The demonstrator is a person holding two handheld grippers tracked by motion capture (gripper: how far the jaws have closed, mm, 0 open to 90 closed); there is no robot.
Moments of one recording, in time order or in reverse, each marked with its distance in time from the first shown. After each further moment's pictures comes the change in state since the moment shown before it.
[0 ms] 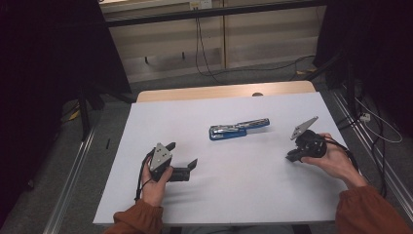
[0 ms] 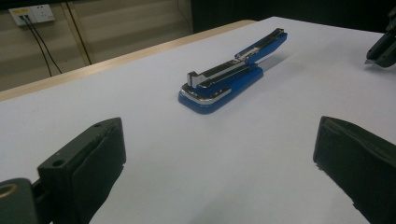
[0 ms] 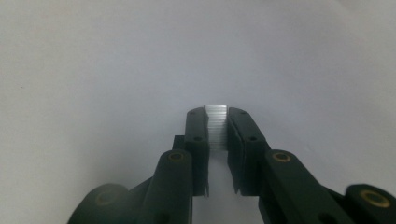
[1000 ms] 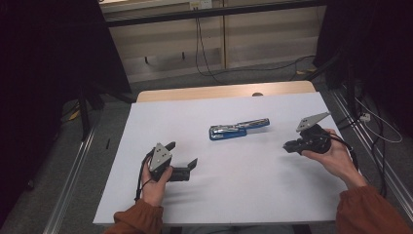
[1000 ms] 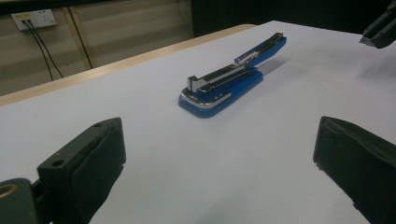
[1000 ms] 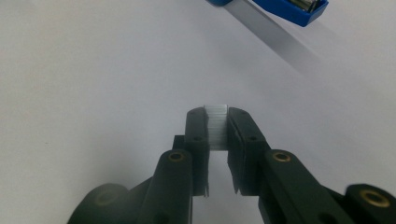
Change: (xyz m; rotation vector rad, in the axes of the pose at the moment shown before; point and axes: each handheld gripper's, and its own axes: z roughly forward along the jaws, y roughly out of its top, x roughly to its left) left arm -0.001 0.001 0.000 -0.017 0.000 0.000; right arm 0.000 0.005 -0.020 -0.201 -0.031 0.022
